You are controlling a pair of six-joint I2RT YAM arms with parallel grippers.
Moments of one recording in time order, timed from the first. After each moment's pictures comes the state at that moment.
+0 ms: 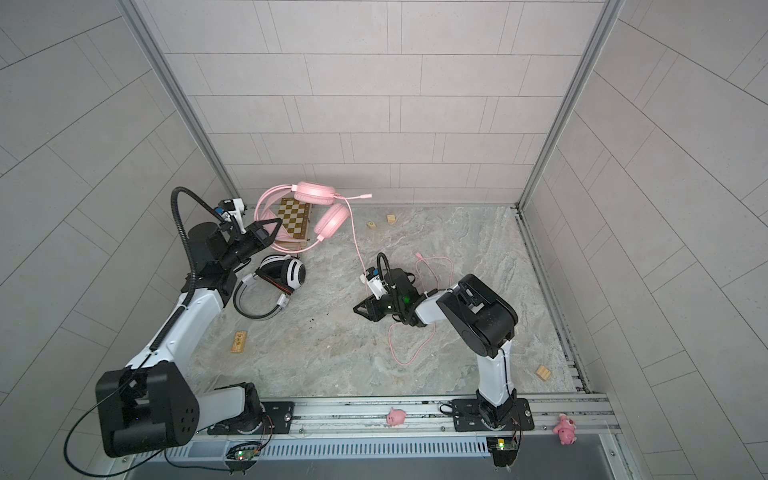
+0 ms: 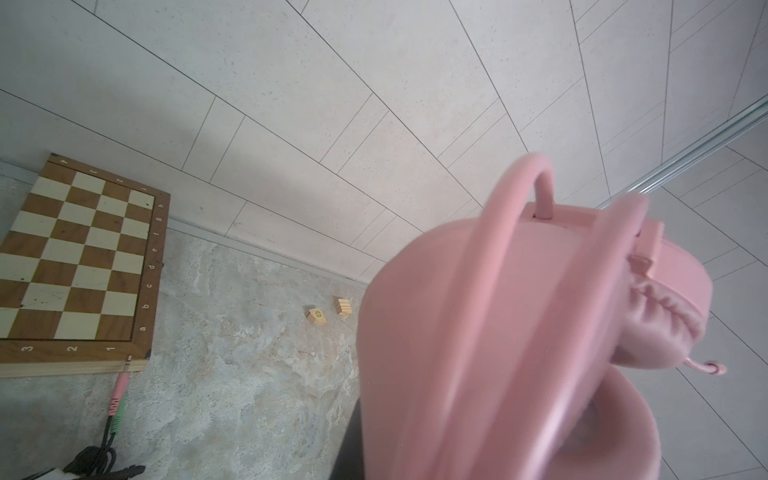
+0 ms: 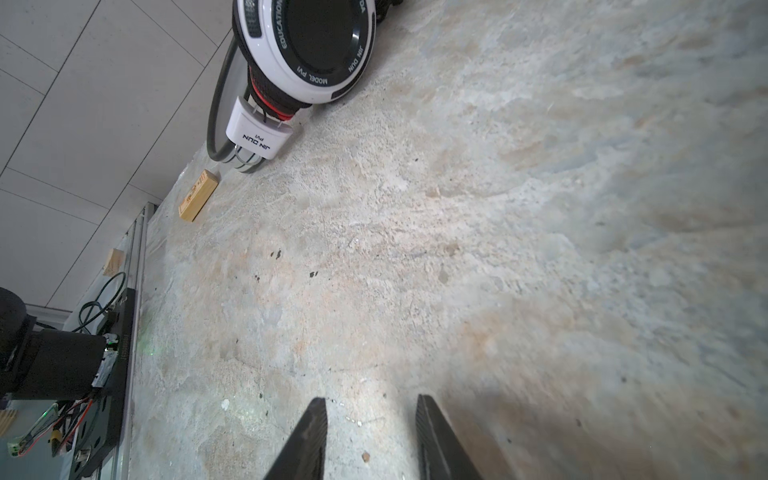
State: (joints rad) left arm 0.15 1.24 0.88 0.23 0.64 -0.67; right arm 0.64 1.91 0.80 0.51 -0.54 0.34
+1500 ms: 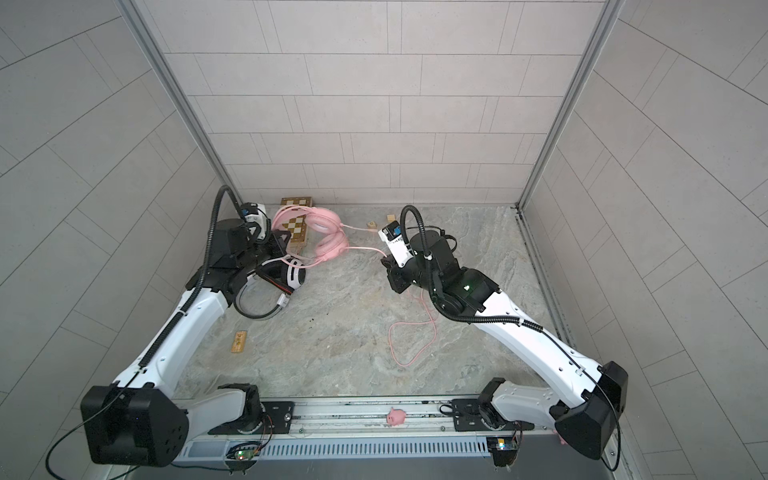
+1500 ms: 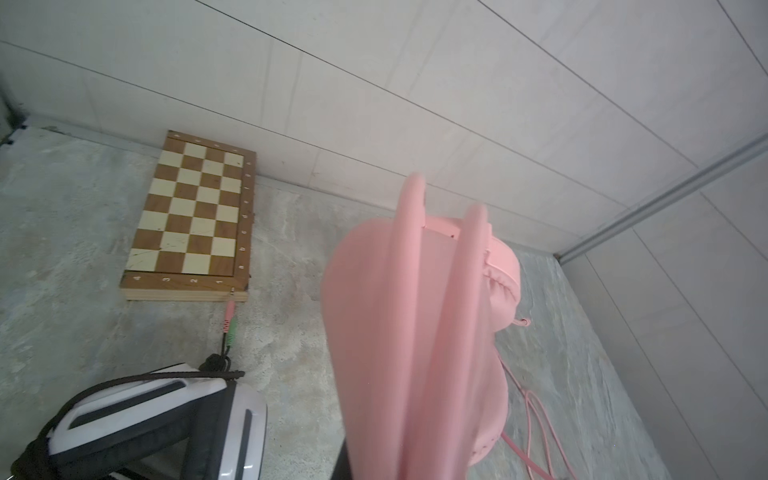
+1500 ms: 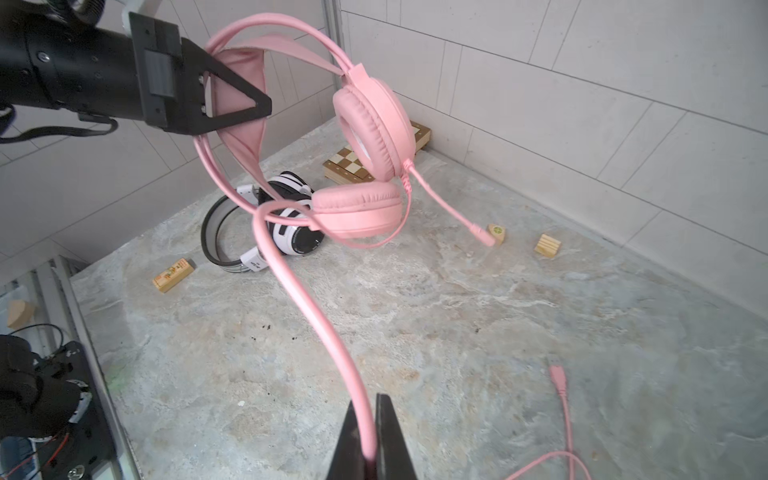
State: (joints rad) left arm -0.08 1.19 1.01 -0.25 0.28 -0.33; right arm 0.70 1.18 1.21 -0.50 -0.02 0.02
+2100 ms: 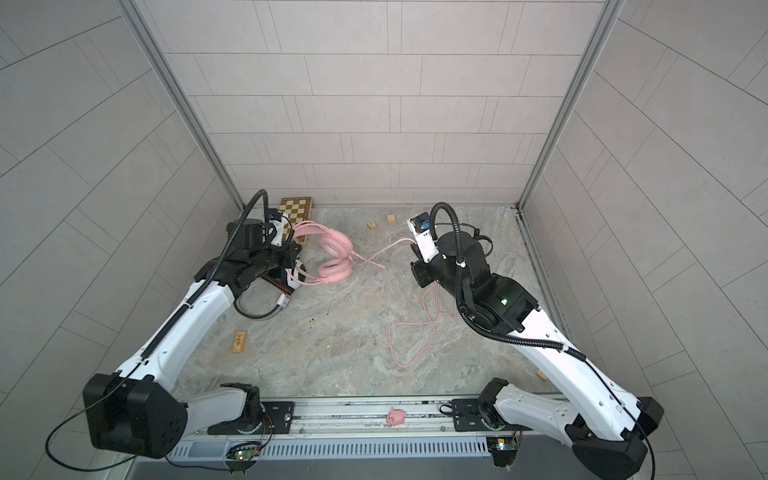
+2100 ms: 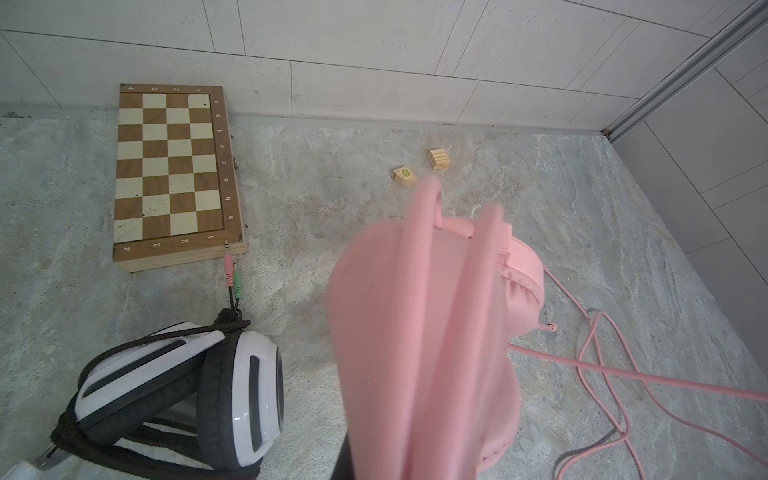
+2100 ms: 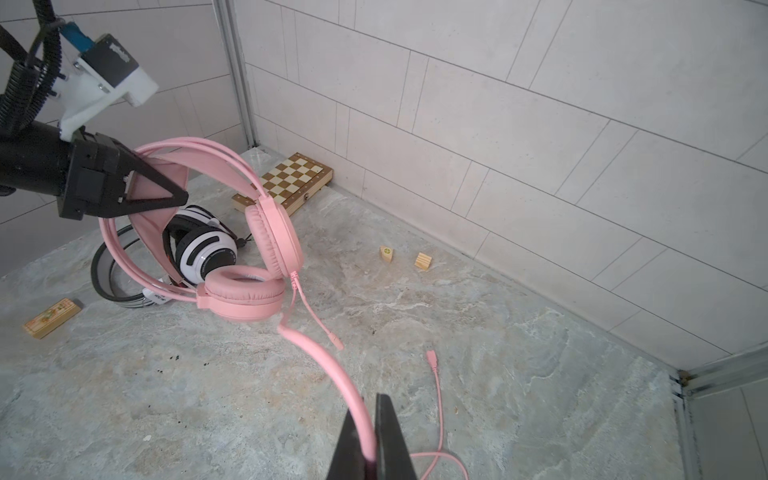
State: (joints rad) left arm -0.15 1.24 1.07 -0.46 0.25 -0.15; right arm 0.69 1.02 1.27 -0.61 0.24 -0.04
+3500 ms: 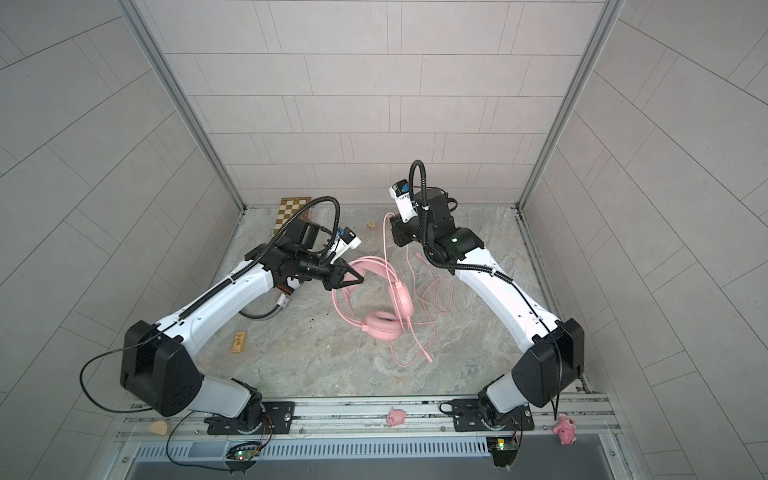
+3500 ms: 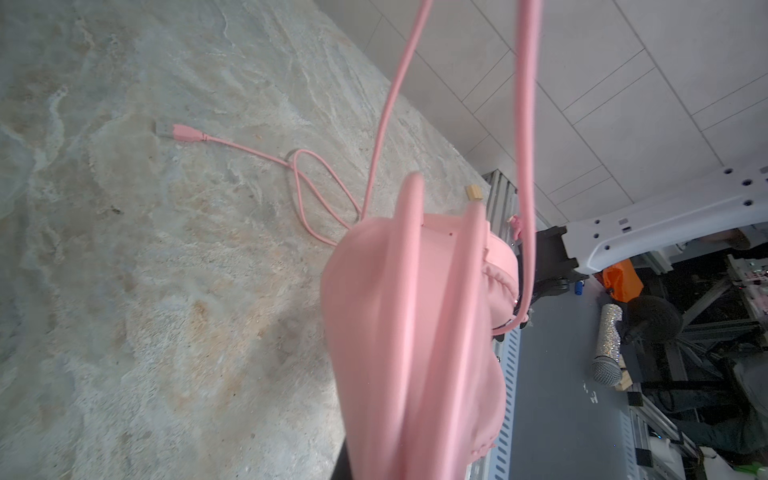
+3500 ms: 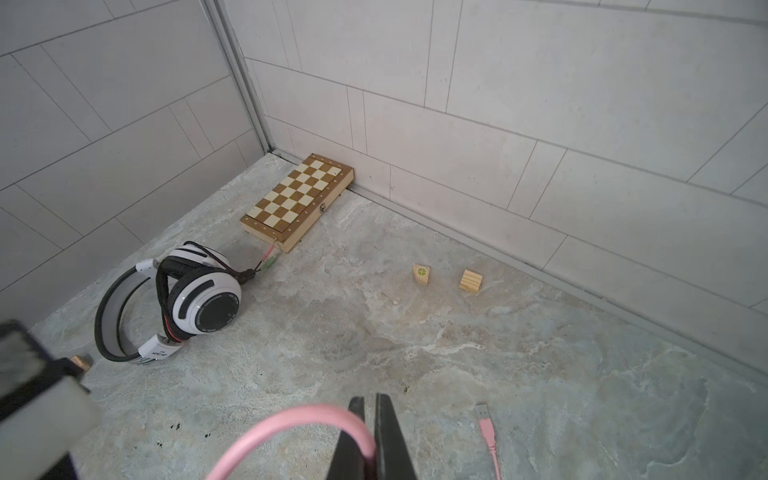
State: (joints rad) left arm -0.44 1.46 1.24 -0.63 0.85 0.10; right arm 0.45 1.49 1.44 -0.41 -0.13 0.03
